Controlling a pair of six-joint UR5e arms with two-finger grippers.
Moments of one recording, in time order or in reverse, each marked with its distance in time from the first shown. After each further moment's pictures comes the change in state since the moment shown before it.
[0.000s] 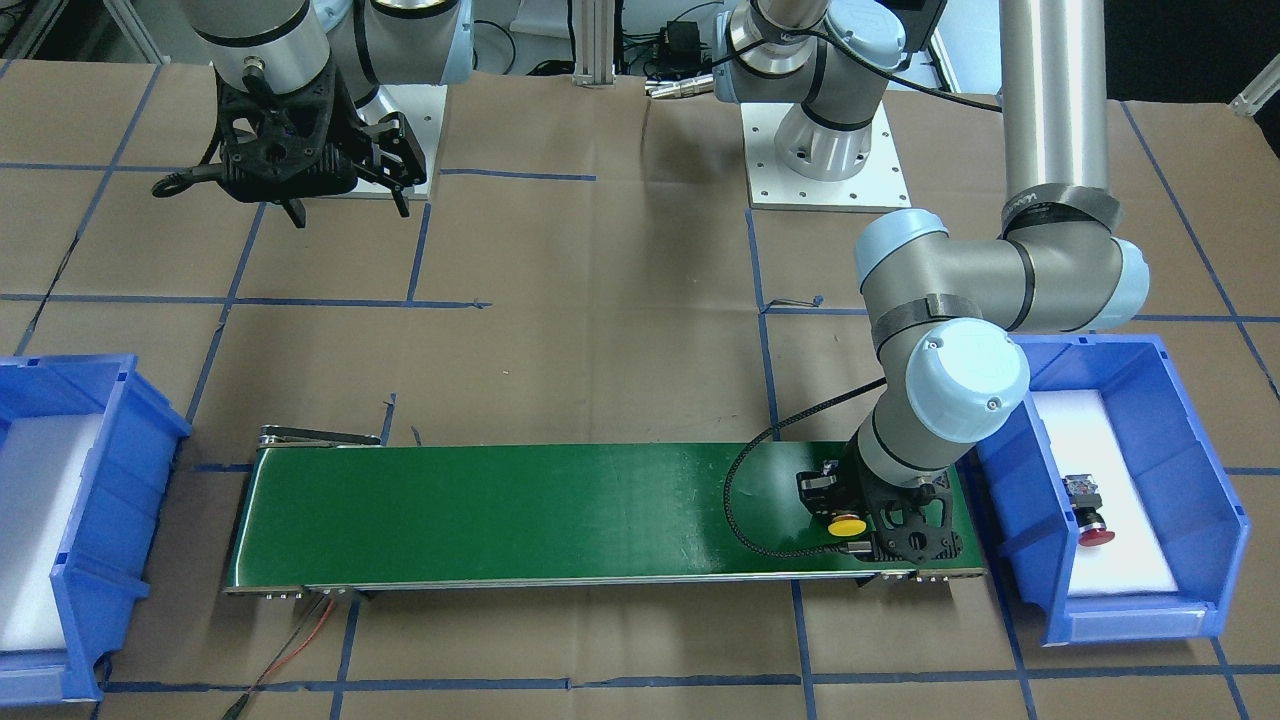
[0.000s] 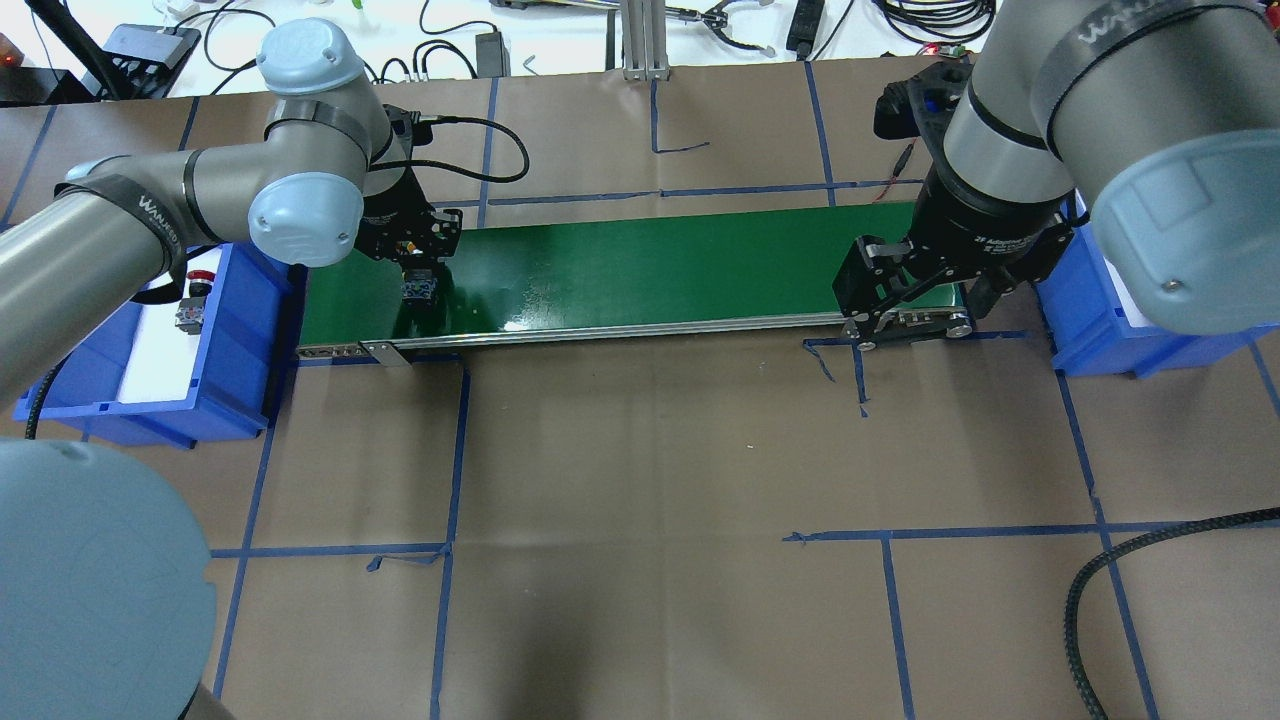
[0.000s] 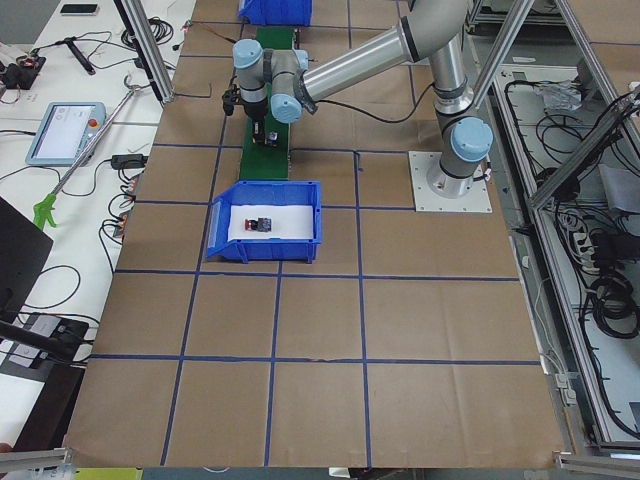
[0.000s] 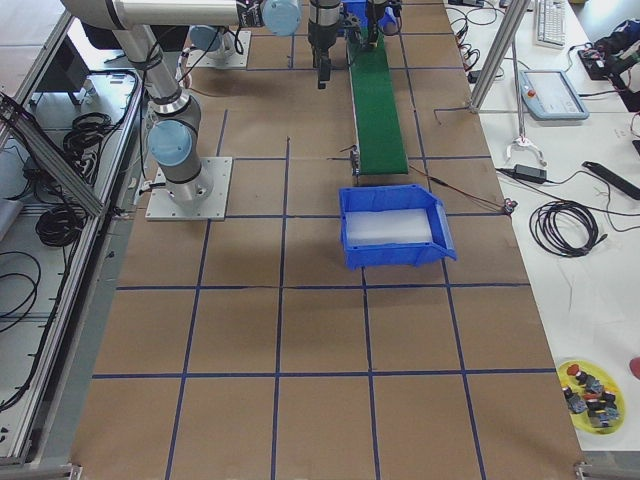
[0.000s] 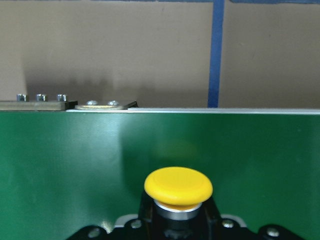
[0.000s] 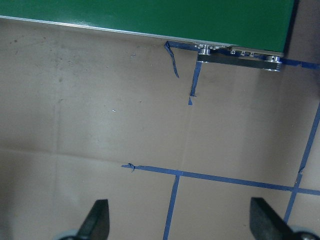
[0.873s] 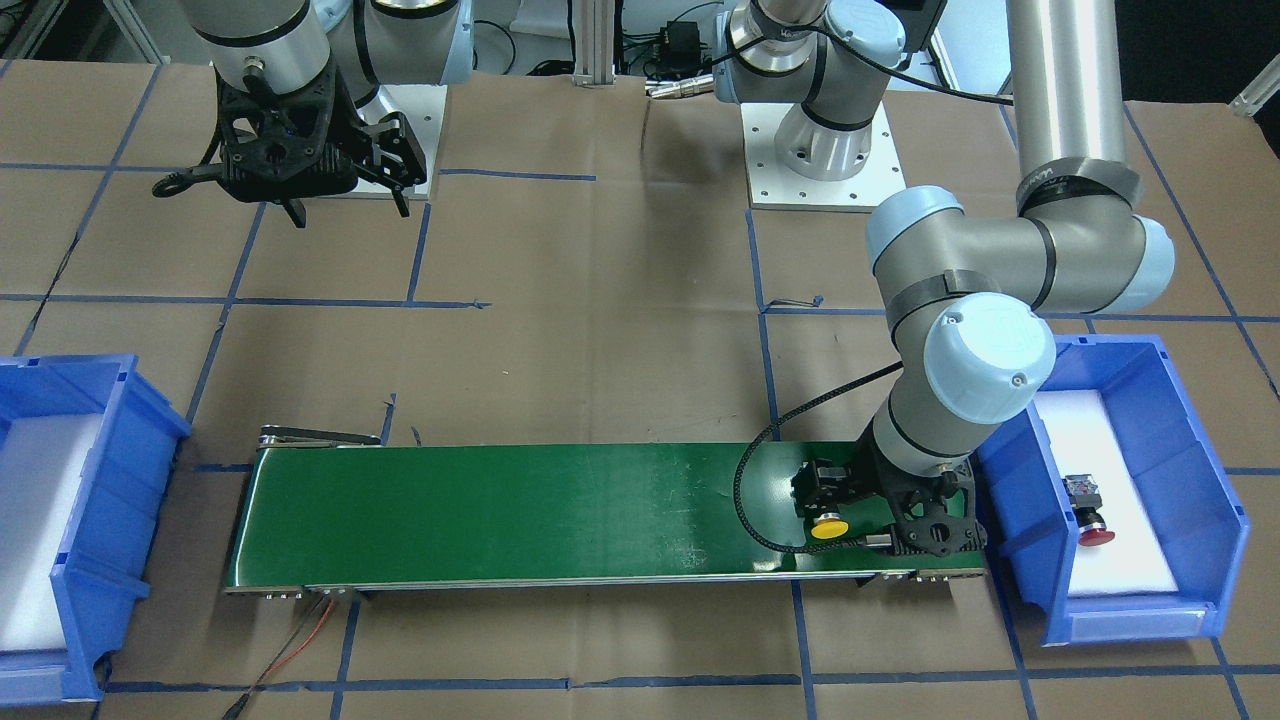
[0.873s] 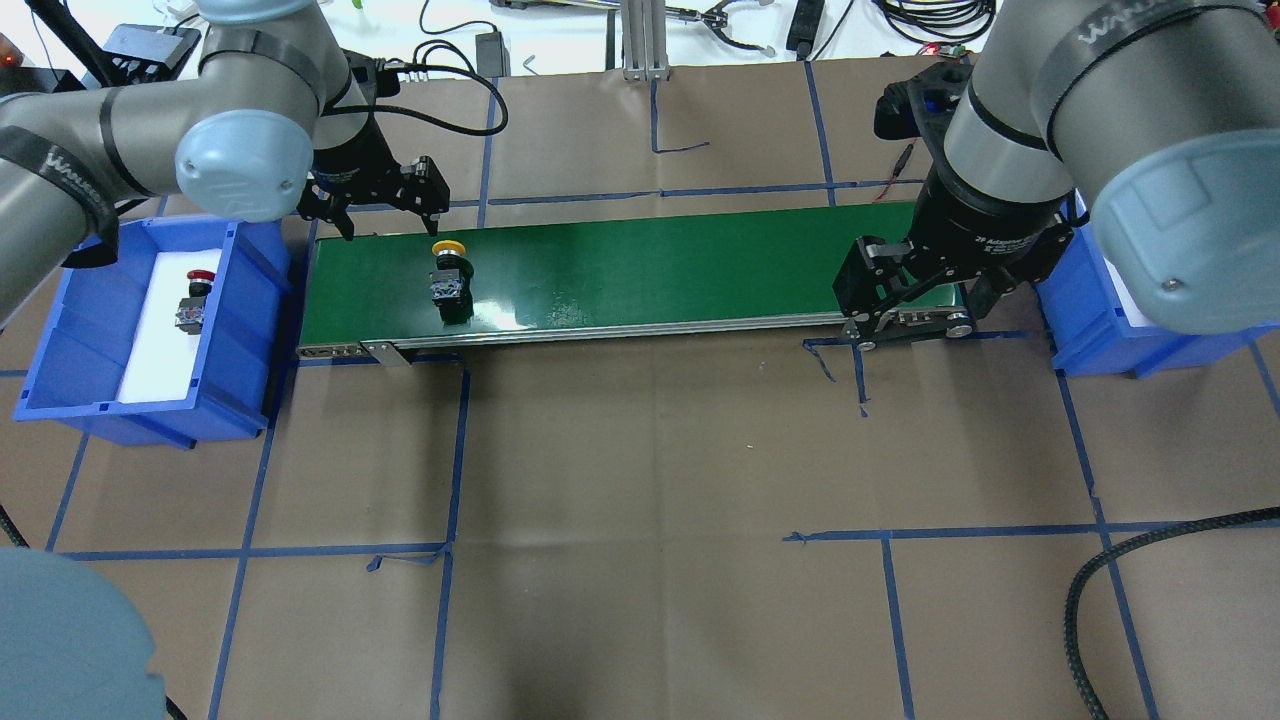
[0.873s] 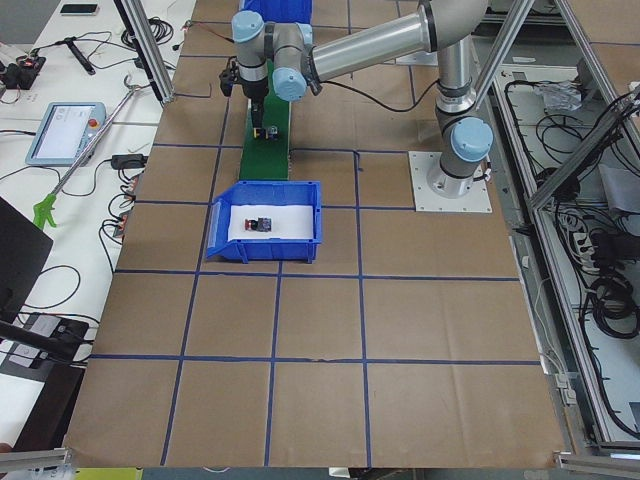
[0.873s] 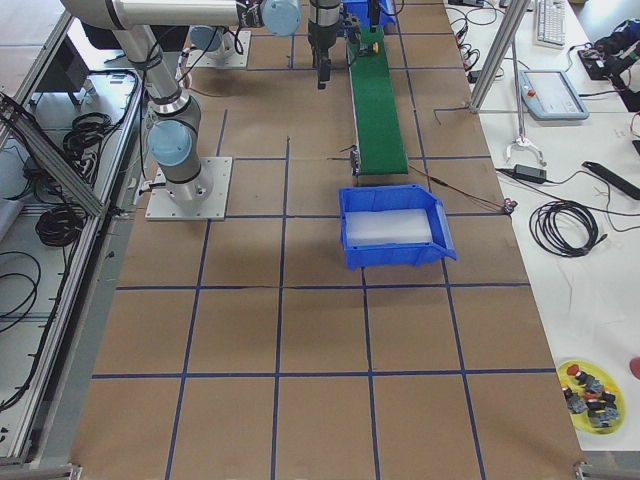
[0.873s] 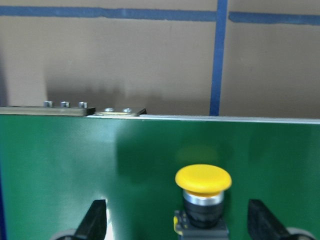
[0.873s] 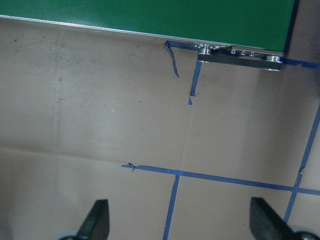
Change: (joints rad) left arm 0.006 0.126 0.085 -0.208 0.010 0.001; right arm -0.001 0.000 0.001 0.001 0.000 -0.002
